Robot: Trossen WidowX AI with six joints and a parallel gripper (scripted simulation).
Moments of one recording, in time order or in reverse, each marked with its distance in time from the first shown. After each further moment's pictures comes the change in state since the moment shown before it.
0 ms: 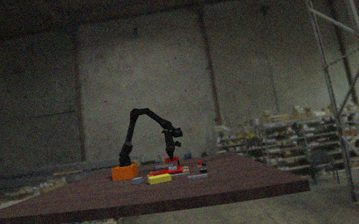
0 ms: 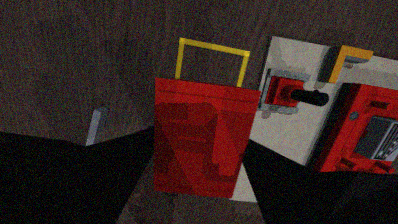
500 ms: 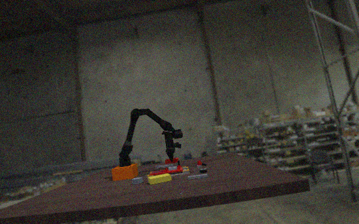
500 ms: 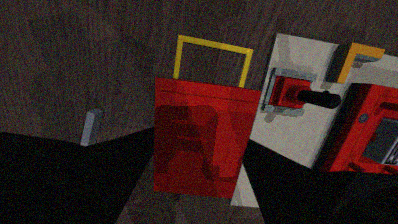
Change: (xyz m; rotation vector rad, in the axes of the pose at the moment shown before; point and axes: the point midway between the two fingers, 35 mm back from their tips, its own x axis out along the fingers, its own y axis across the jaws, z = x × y) arm 0.009 0.000 0.000 0.001 0.000 0.000
